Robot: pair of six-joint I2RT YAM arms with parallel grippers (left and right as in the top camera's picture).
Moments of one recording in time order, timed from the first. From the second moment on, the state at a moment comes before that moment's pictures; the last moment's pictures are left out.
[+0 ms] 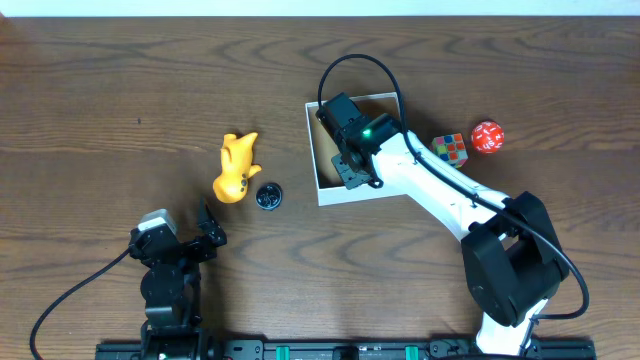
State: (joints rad) left arm 0.02 0.16 0.02 -0.11 -0.17 -0.28; right arm 0.64 1.94 1.46 -0.87 0.22 0.15
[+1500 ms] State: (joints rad) left arm 0.02 0.16 0.02 -0.11 -0.17 -0.28; right arm 0.58 2.05 1.46 -0.73 0.16 0.04
